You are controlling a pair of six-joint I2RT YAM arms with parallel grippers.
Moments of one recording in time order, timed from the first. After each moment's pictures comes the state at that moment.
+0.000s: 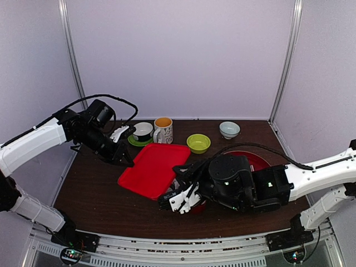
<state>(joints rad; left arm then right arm) -0.60 1.34 1.23 -0.96 0.42 -0.25 1.46 1.39 1.06 -0.03 0.59 -1.27</state>
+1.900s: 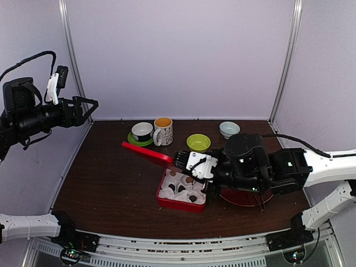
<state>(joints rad) -0.61 0.86 1.36 -0.73 -0.06 -0.26 1.37 1.28 1.13 -0.29 0.36 -0.37</state>
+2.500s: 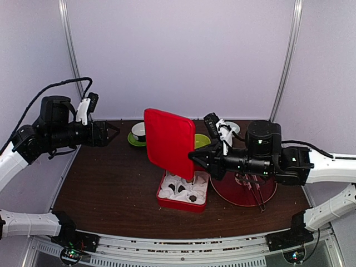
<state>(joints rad) -0.61 0.92 1.10 -0.62 0.02 -0.32 1.17 1.17 0.97 -0.02 0.06 0.26</state>
